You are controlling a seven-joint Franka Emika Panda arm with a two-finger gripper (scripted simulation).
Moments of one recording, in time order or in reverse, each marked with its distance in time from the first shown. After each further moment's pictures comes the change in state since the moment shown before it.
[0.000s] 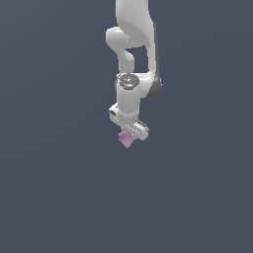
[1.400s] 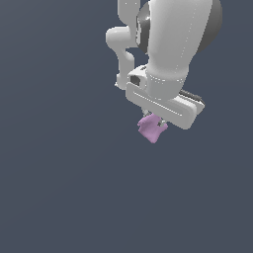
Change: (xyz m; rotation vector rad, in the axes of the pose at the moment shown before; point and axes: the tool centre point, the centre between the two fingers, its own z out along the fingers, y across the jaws) arm 0.032 -0.127 -0.214 -0.004 -0.001 0.003
